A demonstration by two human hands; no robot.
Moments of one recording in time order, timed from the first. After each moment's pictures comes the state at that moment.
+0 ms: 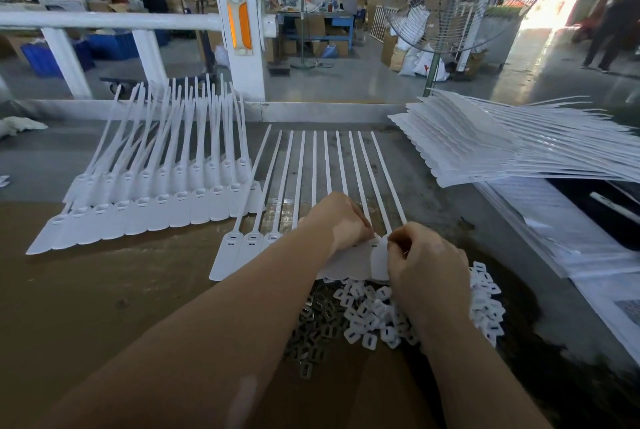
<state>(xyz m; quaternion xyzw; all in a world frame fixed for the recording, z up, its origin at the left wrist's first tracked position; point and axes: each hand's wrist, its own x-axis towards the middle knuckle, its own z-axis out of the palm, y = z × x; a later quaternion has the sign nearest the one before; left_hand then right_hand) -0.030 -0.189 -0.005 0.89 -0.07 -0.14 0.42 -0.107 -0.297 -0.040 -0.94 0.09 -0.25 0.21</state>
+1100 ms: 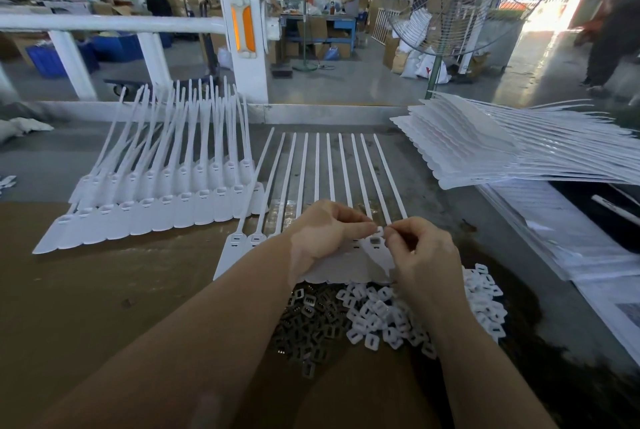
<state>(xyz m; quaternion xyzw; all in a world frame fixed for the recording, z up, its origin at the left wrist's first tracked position) -0.040 -0.162 -0.015 0.79 -0.10 -0.18 0.57 -0.103 -0.297 -0.032 -0.88 0.06 -0.22 0.41</state>
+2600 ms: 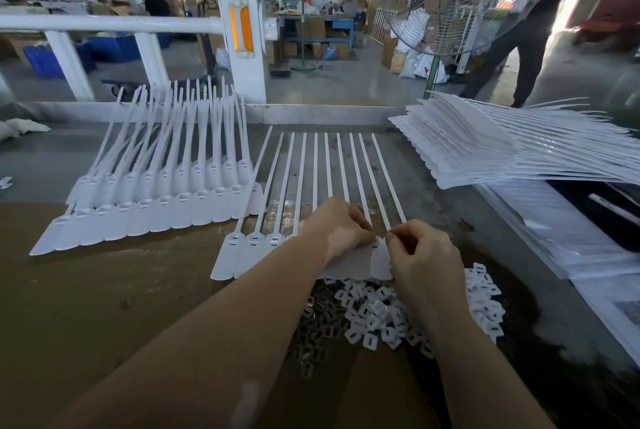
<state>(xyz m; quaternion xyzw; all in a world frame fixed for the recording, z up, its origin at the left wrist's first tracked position) -0.031 -0.184 -0.013 0.89 -0.09 -0.12 0.42 -0.105 -0.298 -0.033 -0.90 0.09 -0.22 0.37</state>
